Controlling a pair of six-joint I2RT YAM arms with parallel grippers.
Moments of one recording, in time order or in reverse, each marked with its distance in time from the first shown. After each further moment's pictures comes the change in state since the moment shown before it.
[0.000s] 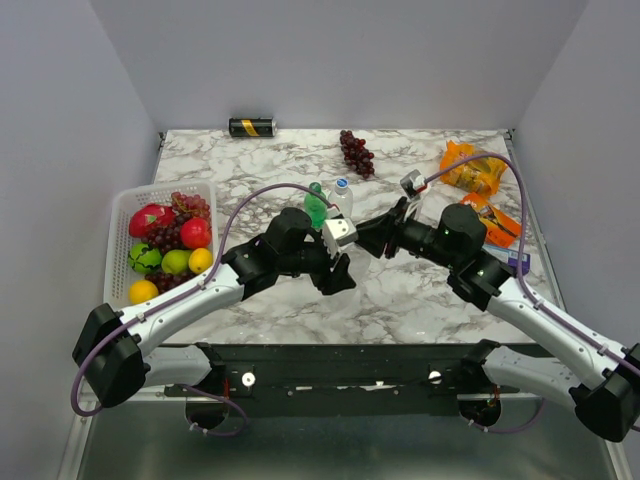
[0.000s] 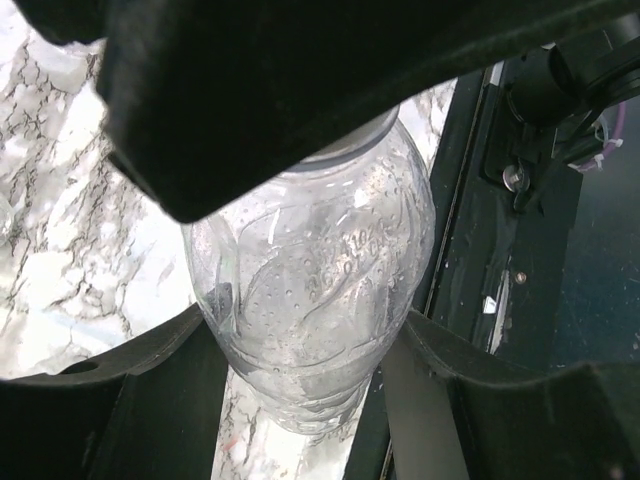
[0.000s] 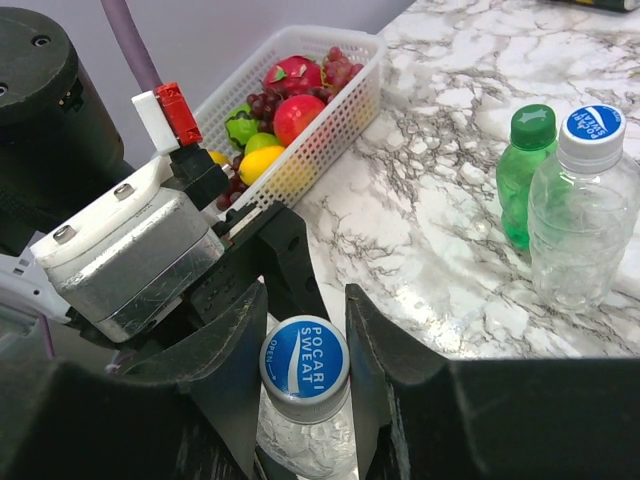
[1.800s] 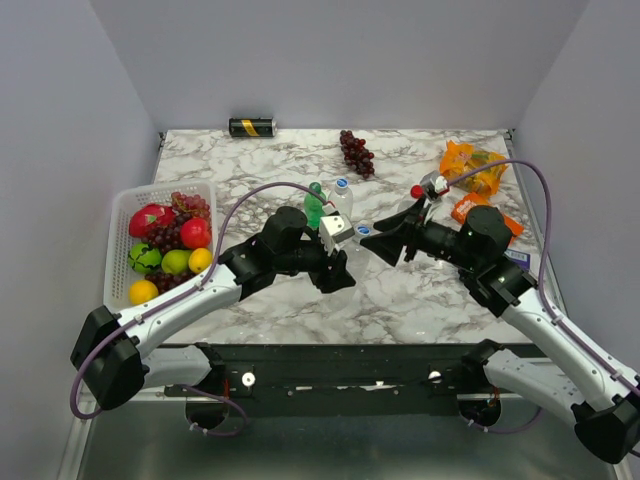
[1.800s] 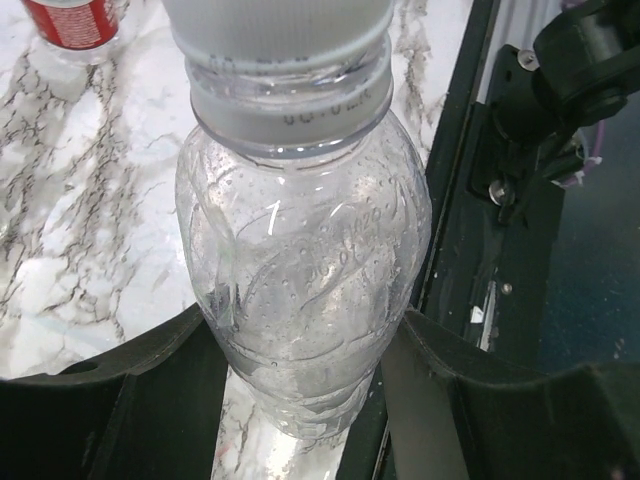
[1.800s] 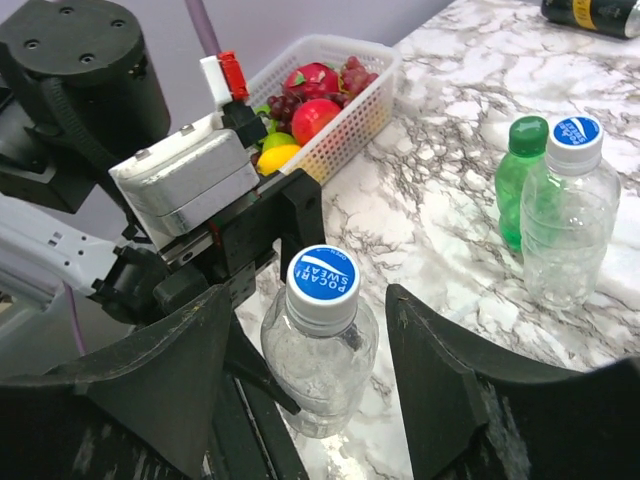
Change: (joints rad) left arm 0.011 -0.015 -0.011 0.037 0.042 -0.029; right arm -0.109 -0.124 -0.005 -0.082 -0.137 -0.032
